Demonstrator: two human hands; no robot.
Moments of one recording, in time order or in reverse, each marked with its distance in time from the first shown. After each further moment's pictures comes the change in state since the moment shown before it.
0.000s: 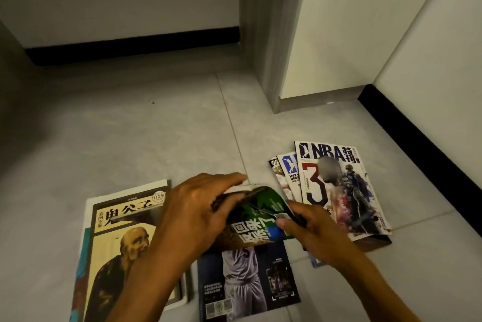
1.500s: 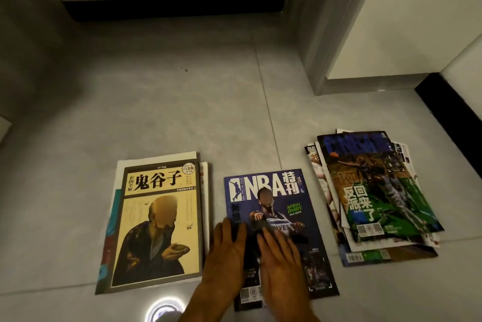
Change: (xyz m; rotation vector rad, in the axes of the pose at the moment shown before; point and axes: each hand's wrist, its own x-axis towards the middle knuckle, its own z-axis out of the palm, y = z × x) left_hand -0.128 -0.054 0.128 0.199 -0.686 -0.684; right_hand -0.013 0.095 0.186 -0.717 0.124 -0.088
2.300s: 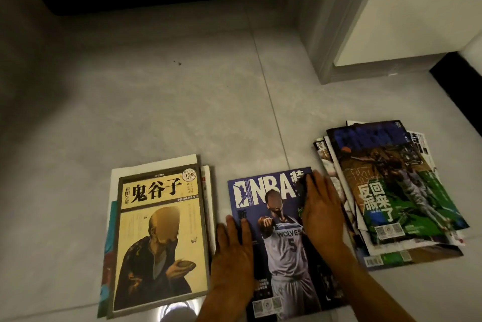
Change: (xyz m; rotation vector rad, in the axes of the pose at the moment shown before) left_hand 0.028 -0.007 -0.011 0.121 -0.193 -0.084; right_hand 0.114 0.073 -0.025 -0.022 0.130 0.446
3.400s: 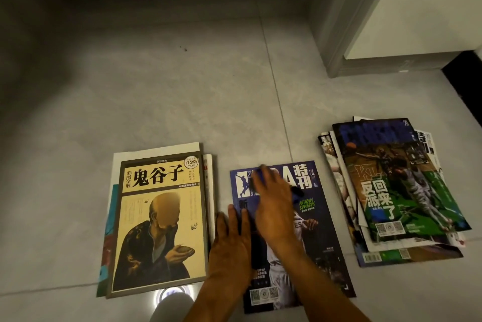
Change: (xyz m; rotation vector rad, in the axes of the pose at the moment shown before) left_hand -0.006 0.004 0.002 -0.040 0.037 0.015; right_hand -0.022 -0.084 0.020 0.160 -0.104 -0.225
